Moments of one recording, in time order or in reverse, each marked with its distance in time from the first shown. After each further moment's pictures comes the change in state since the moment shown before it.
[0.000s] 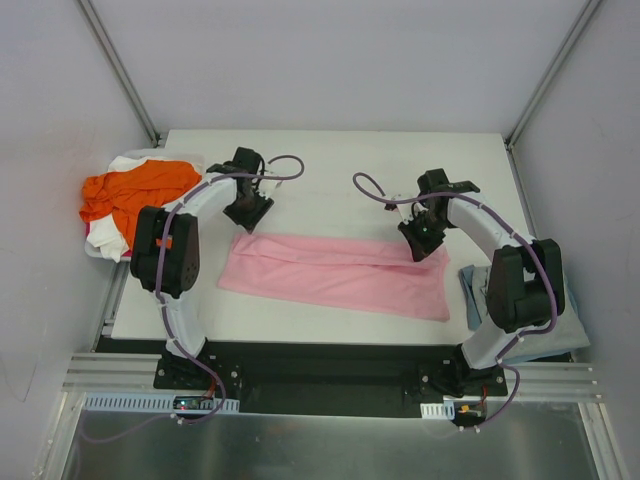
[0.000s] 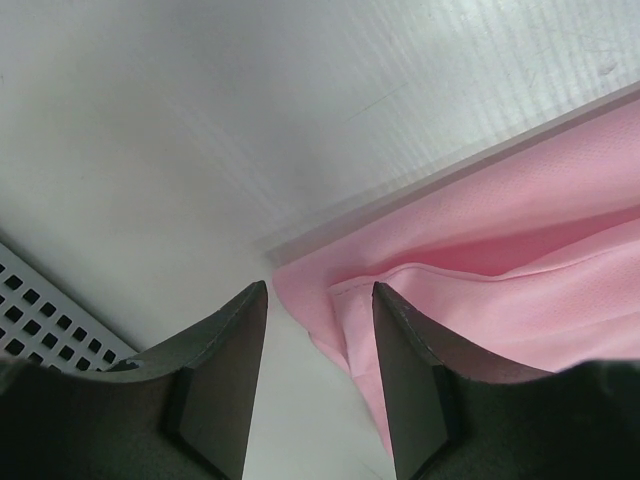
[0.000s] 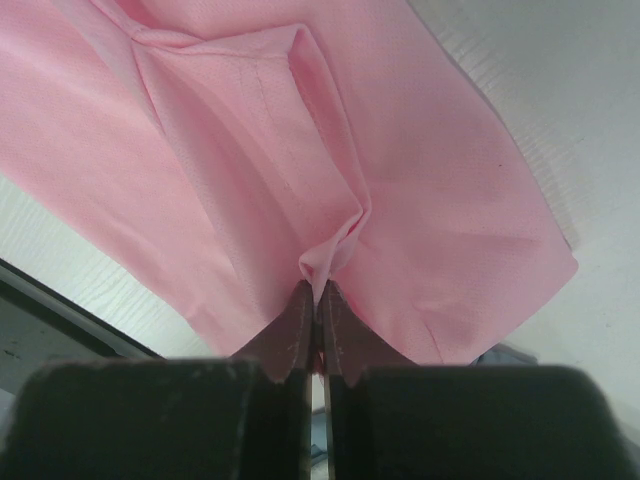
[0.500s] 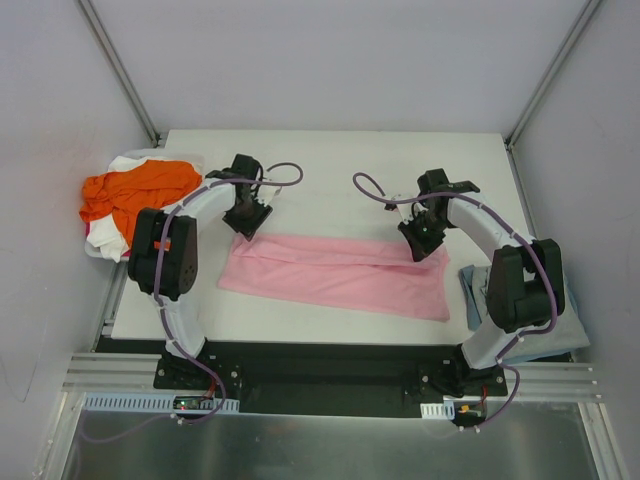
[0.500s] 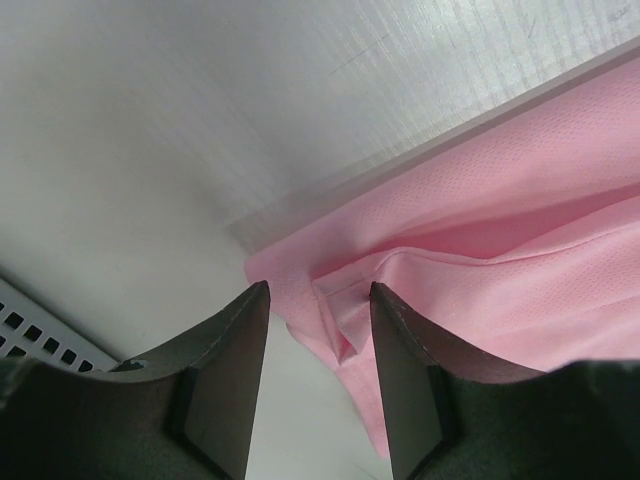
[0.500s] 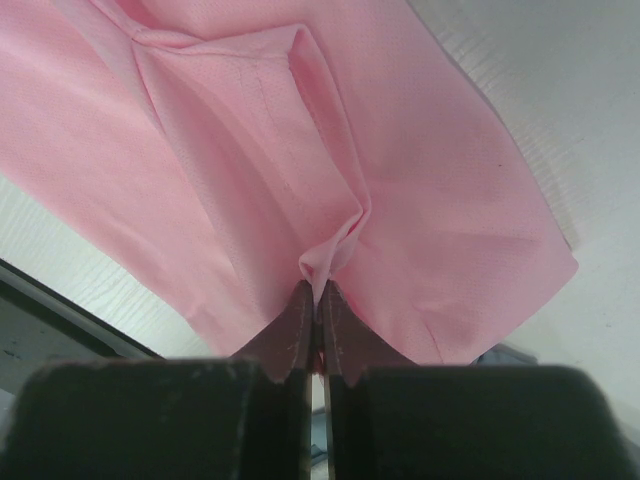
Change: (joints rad) left arm 0.010 -0.019 -0.082 0.020 0.024 -0.002; right arm 0.000 0.000 0.000 0.000 0.000 0.000
